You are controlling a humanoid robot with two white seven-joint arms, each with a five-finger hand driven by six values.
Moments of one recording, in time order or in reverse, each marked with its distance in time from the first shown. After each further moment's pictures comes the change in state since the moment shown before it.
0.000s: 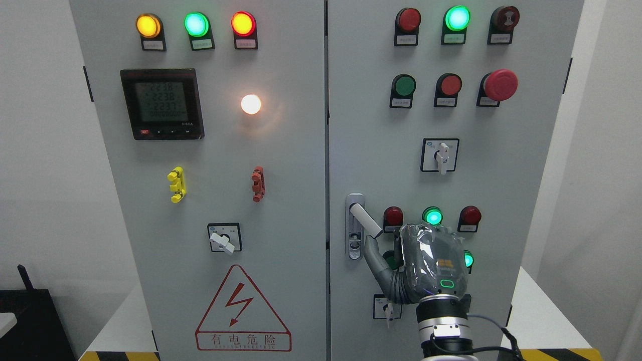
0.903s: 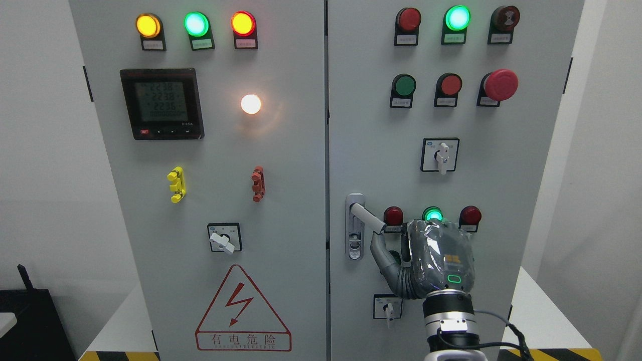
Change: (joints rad) left arm 0.000 0.000 0.000 0.000 0.000 0.000 0.000; right arm -0.010 -0.004 -0.023 -0.002 -0.002 -0.001 0.005
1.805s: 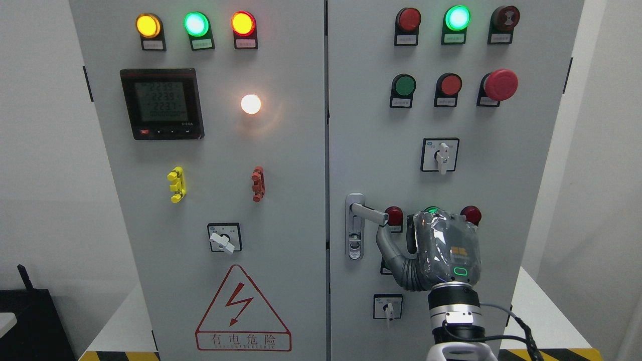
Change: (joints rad) left arm 0.000 0.000 0.000 0.000 0.000 0.000 0.000; right arm -0.024 -0.001 -0.016 -0.001 0.000 -0.001 0.001
